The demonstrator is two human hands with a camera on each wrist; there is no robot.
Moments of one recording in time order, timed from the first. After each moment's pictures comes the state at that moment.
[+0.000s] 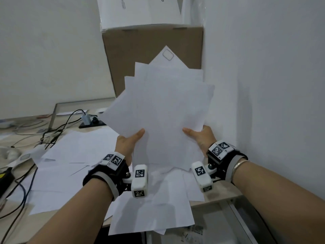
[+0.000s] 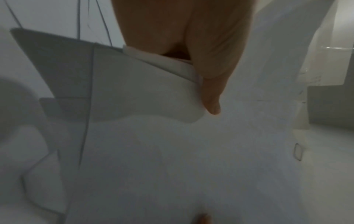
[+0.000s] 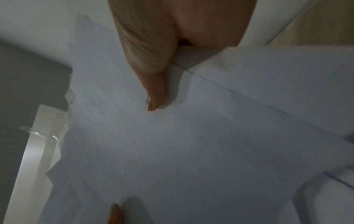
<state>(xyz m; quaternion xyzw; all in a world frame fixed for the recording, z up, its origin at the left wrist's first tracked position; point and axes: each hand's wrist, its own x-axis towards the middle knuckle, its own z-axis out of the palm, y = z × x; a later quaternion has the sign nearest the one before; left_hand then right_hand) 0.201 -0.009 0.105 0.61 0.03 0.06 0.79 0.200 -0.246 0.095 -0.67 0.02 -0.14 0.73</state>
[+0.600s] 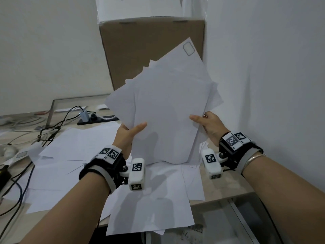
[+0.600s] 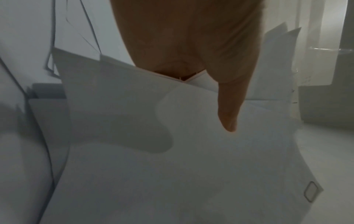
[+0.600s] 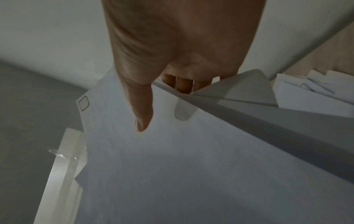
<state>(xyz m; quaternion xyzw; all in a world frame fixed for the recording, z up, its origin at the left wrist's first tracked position) 0.222 -0.003 0.109 0.62 -0.07 0.00 0.78 0.216 -0.273 0.117 -0.69 0.01 -0.12 0.71</state>
